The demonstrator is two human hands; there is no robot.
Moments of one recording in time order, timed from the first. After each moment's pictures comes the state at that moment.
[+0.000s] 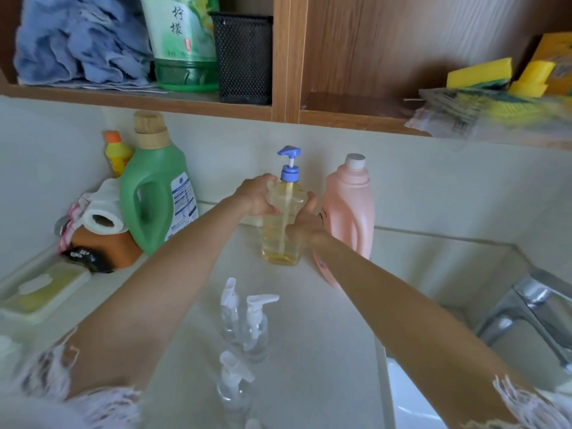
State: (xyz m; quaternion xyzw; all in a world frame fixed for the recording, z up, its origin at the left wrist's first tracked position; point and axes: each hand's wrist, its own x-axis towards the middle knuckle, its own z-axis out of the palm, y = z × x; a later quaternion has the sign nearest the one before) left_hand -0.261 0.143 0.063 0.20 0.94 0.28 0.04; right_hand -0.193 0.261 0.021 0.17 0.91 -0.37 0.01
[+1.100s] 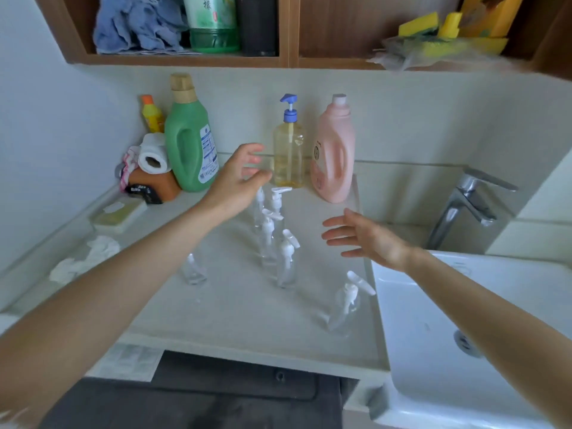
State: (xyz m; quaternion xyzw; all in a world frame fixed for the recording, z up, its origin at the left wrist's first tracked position) left_hand -0.007 0.020 0.063 0.27 0.79 0.55 -0.02; right_hand 0.110 0.262 0.005 0.07 0.75 -0.64 0.12
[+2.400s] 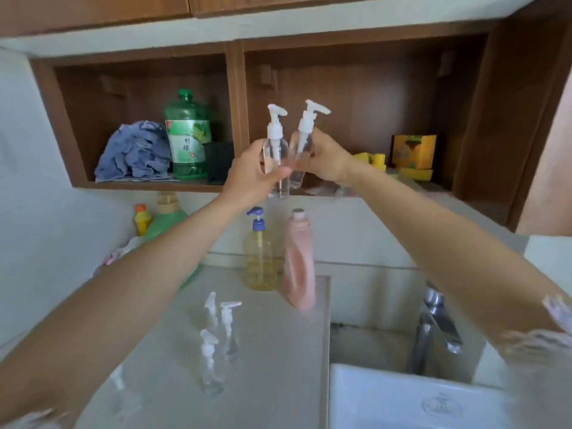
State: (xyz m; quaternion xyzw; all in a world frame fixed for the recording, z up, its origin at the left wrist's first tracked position) left_hand -0.030 0.172 0.243 0.32 0.79 0.47 -0.22; right_hand -0.023 0.350 0.272 -0.21 0.86 -0.41 -0.21
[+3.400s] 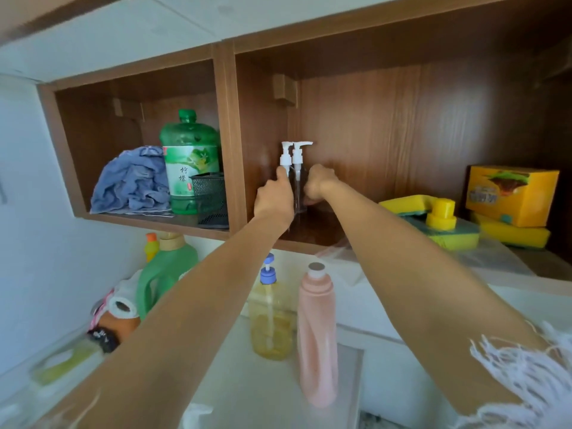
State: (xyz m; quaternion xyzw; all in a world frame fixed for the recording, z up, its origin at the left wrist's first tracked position) left_hand -0.211 0.271 0.250 0.06 0.95 0.12 -0.29; right_hand -0.241 0.373 0.285 0.01 0.95 -0.29 -0.13
